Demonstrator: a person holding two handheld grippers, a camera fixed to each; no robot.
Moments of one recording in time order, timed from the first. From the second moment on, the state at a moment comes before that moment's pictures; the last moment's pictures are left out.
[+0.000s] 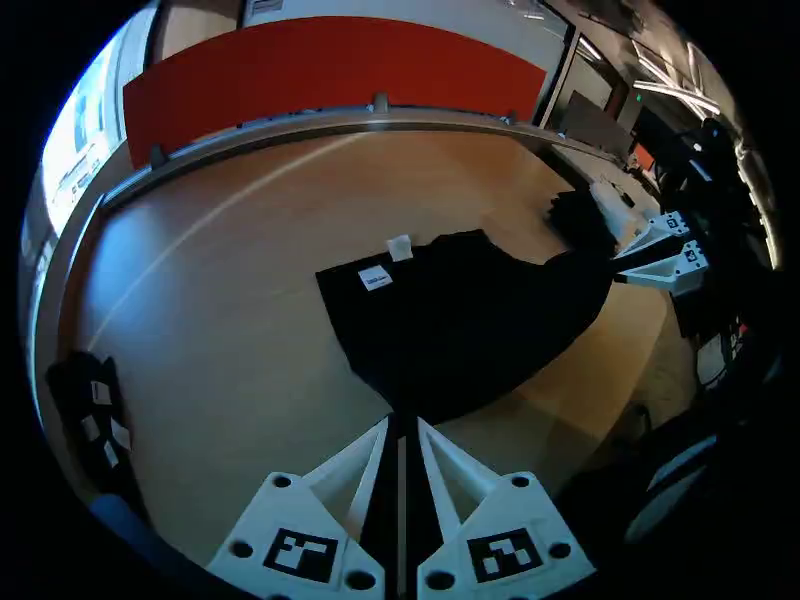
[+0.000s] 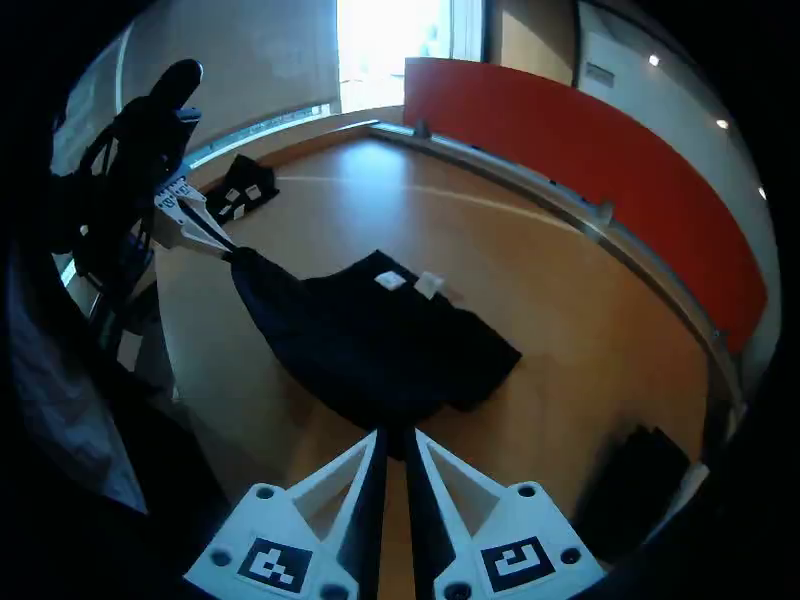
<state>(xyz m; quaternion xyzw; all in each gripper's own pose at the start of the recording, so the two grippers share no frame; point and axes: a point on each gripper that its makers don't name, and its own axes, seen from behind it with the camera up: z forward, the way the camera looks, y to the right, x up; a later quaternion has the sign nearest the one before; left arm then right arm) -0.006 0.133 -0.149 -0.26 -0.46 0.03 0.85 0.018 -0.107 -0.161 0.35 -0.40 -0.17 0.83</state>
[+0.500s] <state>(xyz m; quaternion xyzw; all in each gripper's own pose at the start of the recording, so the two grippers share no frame) 0.000 0.138 -0.158 -0.26 -0.46 0.03 0.85 0.022 -0.105 -0.170 0.35 -0.41 -0.16 0.83</state>
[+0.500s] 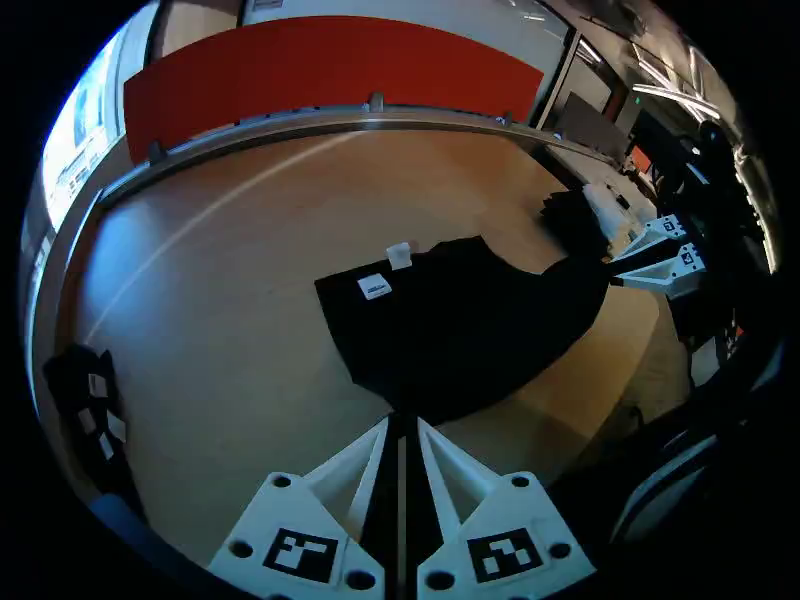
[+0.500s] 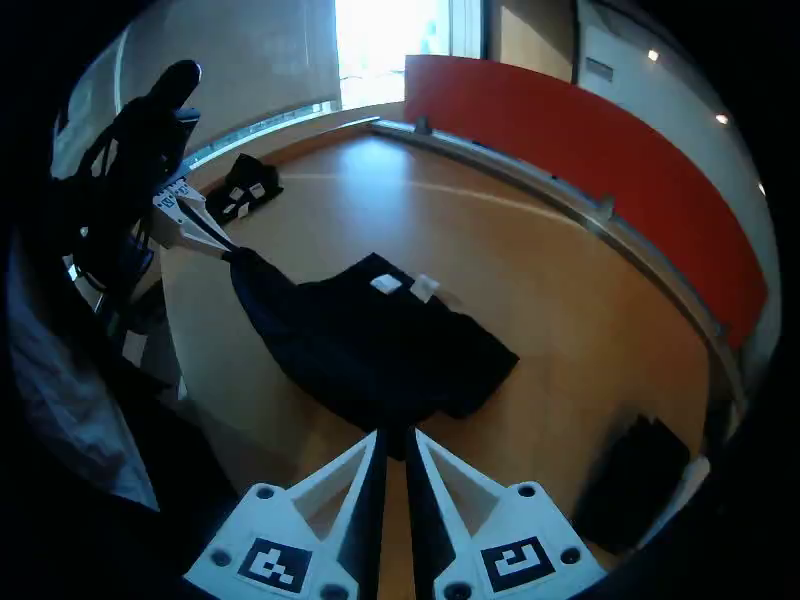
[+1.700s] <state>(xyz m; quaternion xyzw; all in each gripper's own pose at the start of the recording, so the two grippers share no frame) -0.062 0.157 -0.043 -0.24 -0.47 0.01 0.85 -0.053 -0.089 -0.059 0.31 -0.45 -0.14 0.83</state>
